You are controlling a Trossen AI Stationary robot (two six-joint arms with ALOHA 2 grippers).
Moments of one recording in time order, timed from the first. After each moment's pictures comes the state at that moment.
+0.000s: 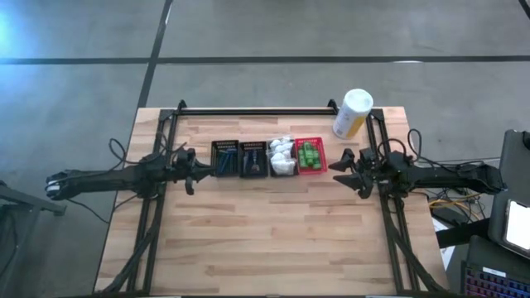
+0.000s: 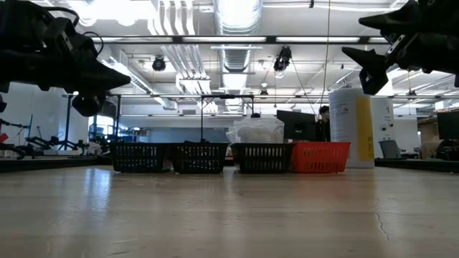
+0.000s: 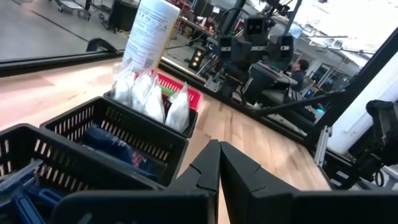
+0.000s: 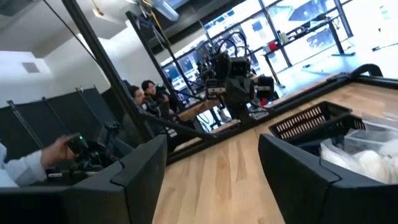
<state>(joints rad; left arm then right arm) 0.17 0.35 0.01 0.23 0.03 -0.47 -0.14 0.45 0.01 0.62 -0.21 0.57</state>
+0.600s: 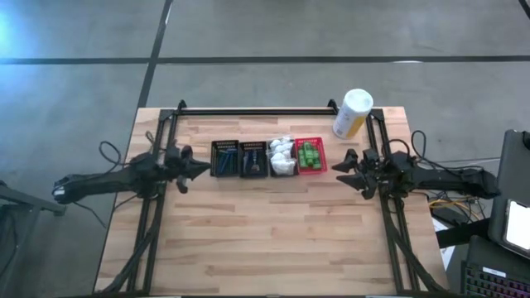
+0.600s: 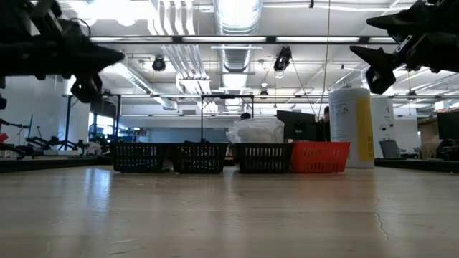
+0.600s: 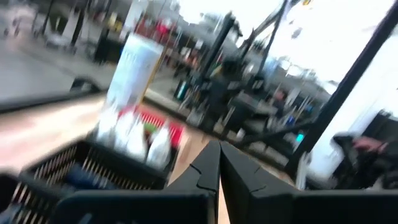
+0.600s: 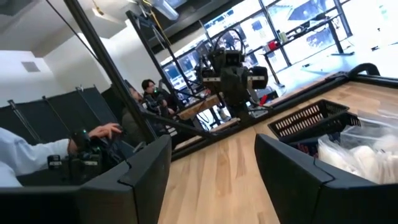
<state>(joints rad) 0.16 0.18 0.01 0.22 0.03 -0.47 -0.14 0.29 0.01 0.45 -0.21 0.57</state>
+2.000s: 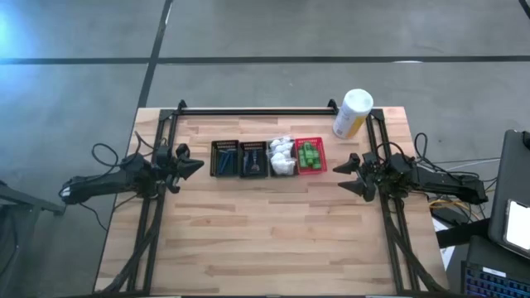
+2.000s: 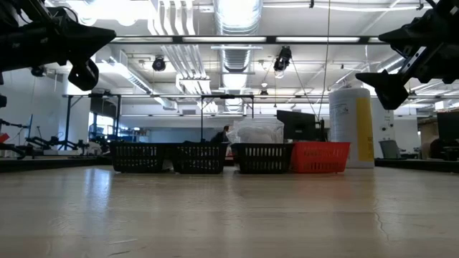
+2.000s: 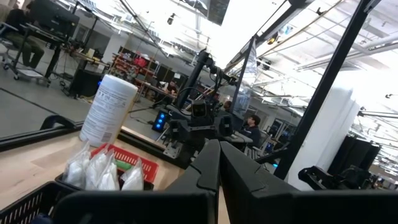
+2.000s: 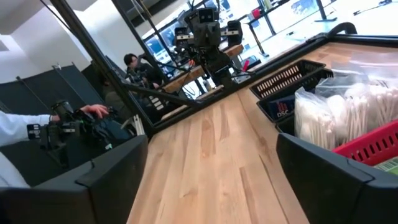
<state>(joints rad) 0.13 0.00 0.01 0.25 0.03 -0.47 -0.14 0.03 0.01 0.04 -0.21 0.57</state>
